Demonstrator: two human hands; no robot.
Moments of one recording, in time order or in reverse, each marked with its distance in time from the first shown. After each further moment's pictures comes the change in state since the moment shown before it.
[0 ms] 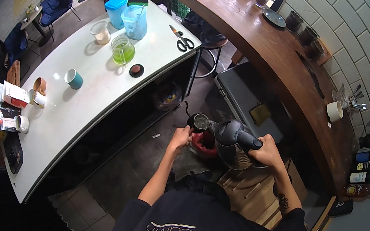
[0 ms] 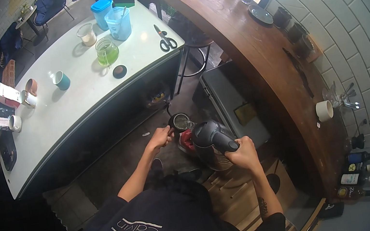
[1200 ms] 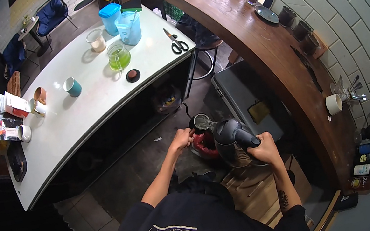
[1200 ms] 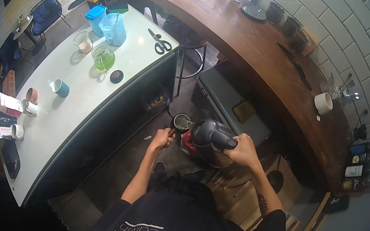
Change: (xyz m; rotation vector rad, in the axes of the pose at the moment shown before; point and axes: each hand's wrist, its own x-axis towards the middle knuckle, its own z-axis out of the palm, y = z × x) left_hand 0.001 0.003 0.008 -0.041 -0.011 -0.004; right_hand -0.001 0.000 -0.003 -0.062 -0.003 -0.013
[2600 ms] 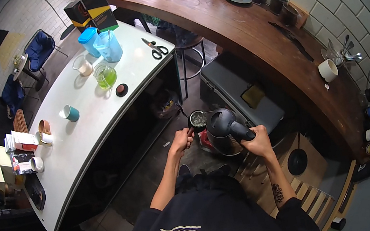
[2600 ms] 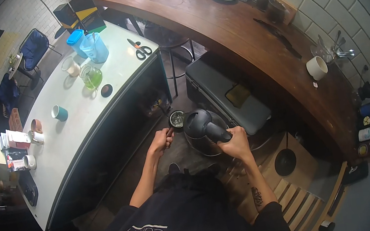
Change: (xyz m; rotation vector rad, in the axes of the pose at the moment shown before) left_hand -0.017 0.013 0.014 -0.035 -0.074 -0.062; right_hand -0.016 0.039 0.039 0.241 0.224 -0.066
